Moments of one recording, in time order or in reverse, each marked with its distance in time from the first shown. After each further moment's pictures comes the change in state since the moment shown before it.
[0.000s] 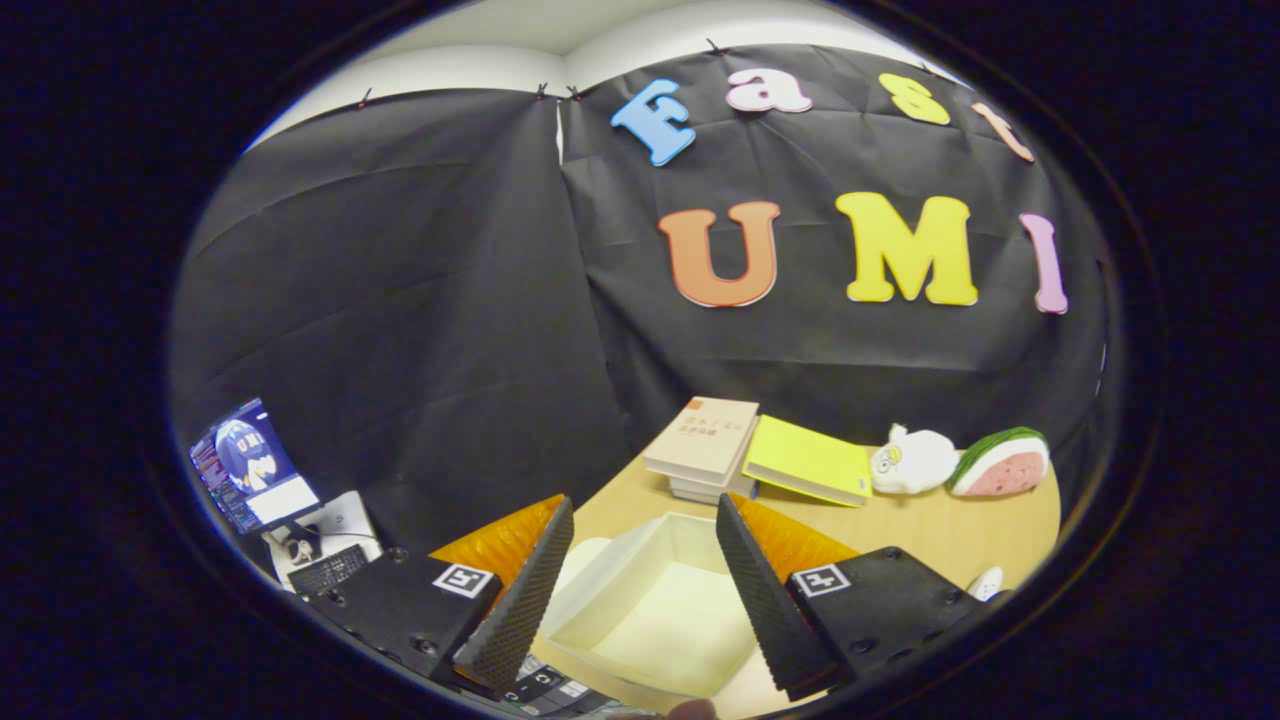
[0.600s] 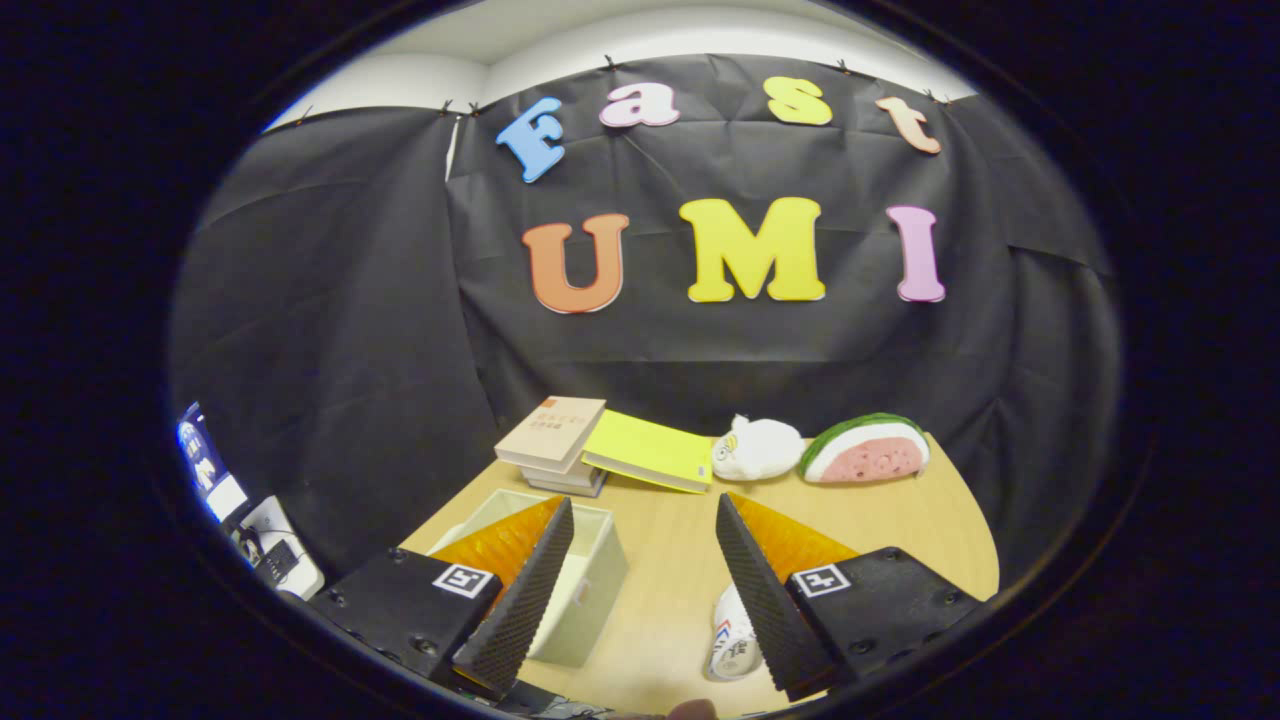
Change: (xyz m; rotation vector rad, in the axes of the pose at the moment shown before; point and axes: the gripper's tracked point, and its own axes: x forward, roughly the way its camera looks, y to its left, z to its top) arm -0.077 -0.174 -0.037 0.086 -0.014 -0.283
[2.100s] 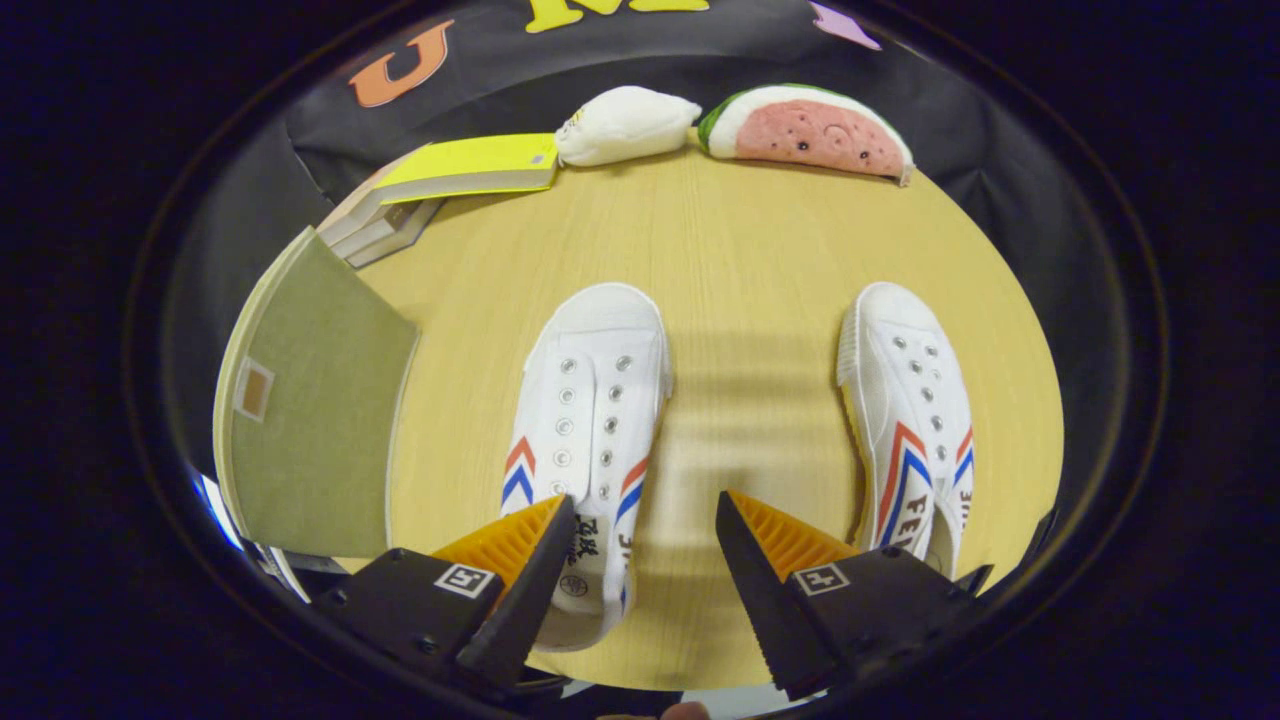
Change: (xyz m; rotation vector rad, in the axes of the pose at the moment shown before) arm 0.132 -0.139 -0.269 0.177 0.779 -0.092
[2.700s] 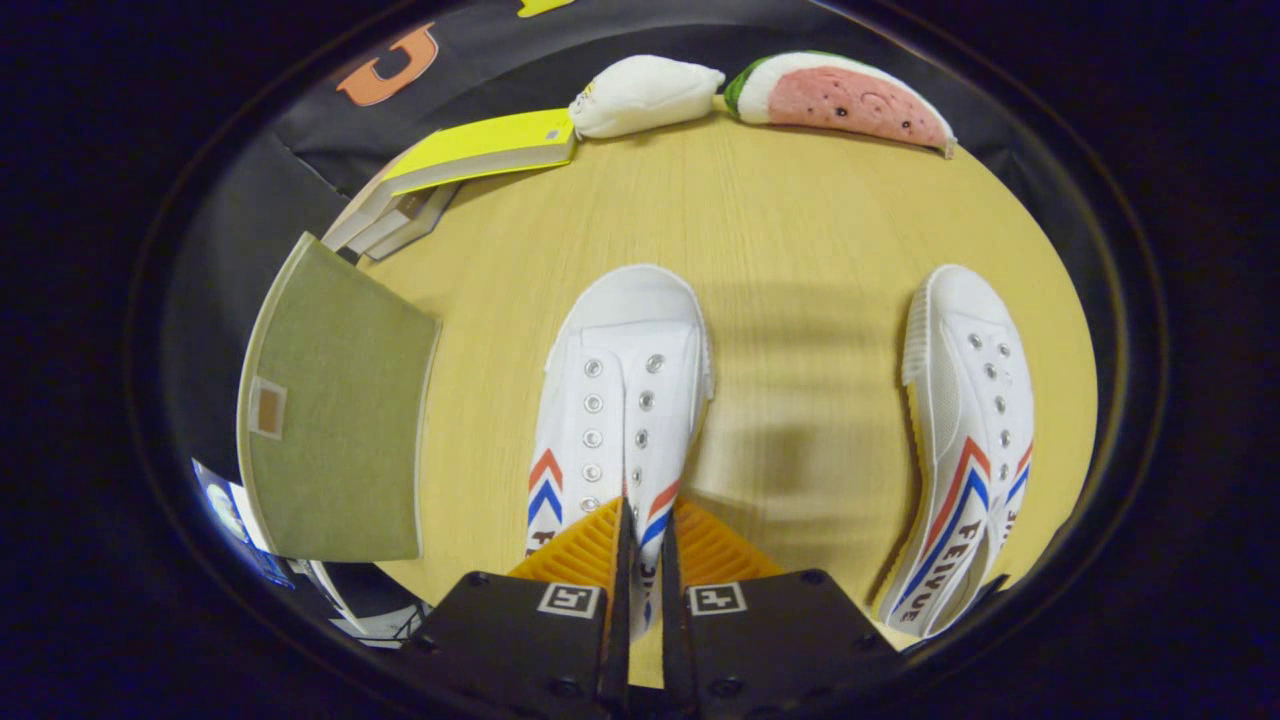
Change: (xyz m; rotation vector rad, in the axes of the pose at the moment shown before) arm 0.005 0.015 0.003 0.038 0.083 0.133
